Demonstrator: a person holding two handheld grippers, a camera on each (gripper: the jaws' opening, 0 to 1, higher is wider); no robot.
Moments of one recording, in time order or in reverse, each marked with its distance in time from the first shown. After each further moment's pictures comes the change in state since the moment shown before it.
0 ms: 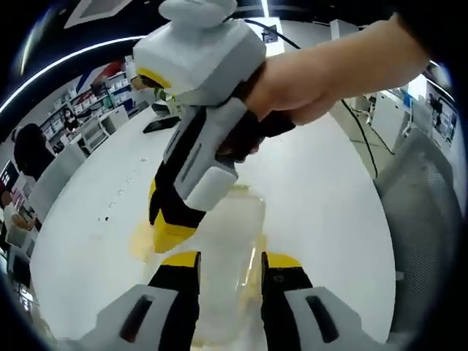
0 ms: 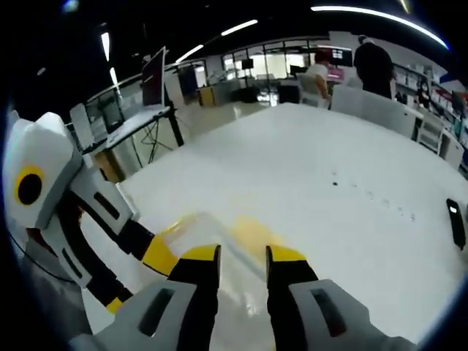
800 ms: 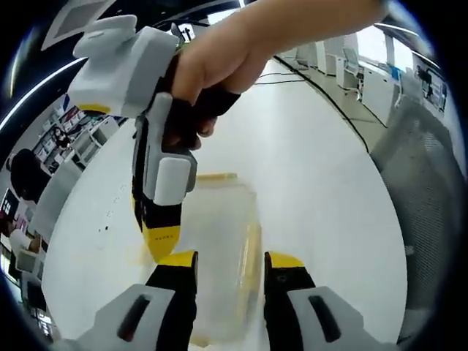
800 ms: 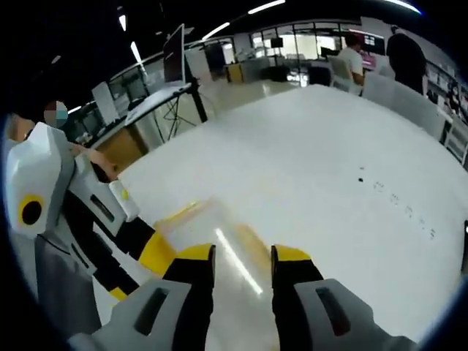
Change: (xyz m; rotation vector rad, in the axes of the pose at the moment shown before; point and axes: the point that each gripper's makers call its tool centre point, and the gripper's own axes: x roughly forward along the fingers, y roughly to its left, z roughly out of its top) left arm 0.006 -0.003 -0.011 0.115 0.034 -0.002; right arm 0.016 0.001 -0.010 -0.073 0.149 0.163
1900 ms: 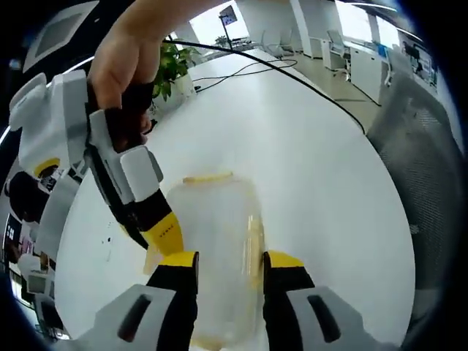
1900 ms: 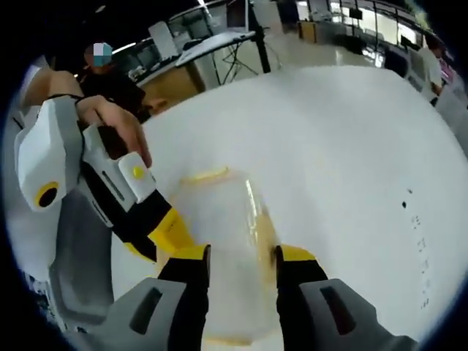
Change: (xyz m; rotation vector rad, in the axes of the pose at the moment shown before) left arm 0.004 0.002 0.001 0.107 0.045 -0.019; right arm -0.002 0.017 -0.014 -0.284 0.355 0.306
